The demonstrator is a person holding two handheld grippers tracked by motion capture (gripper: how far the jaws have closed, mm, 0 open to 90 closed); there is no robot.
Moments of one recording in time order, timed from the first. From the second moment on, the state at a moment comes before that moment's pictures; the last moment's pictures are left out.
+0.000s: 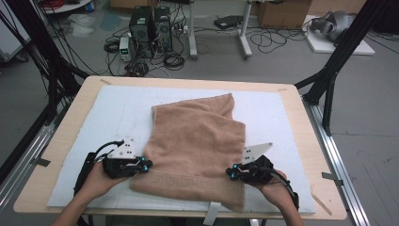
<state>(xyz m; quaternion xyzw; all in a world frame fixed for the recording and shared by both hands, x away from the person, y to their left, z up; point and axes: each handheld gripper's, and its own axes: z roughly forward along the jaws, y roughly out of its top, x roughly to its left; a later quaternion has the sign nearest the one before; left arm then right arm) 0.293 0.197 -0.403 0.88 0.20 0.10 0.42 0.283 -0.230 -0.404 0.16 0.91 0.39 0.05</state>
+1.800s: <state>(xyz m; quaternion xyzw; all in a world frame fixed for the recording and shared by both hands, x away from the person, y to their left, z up) 0.313 0.199 -0.440 0.89 0.25 0.09 0.38 0.308 -0.208 -0.441 0.20 0.90 0.38 0.04</state>
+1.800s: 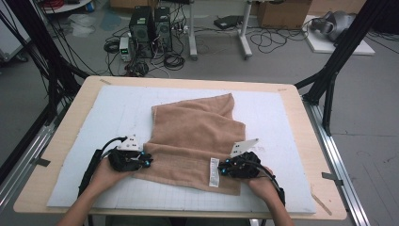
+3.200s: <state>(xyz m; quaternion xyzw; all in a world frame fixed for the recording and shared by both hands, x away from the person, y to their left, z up) 0.250 0.215 -0.410 0.88 0.19 0.08 0.42 0.254 -0.212 -0.401 0.12 0.90 0.42 0.00</state>
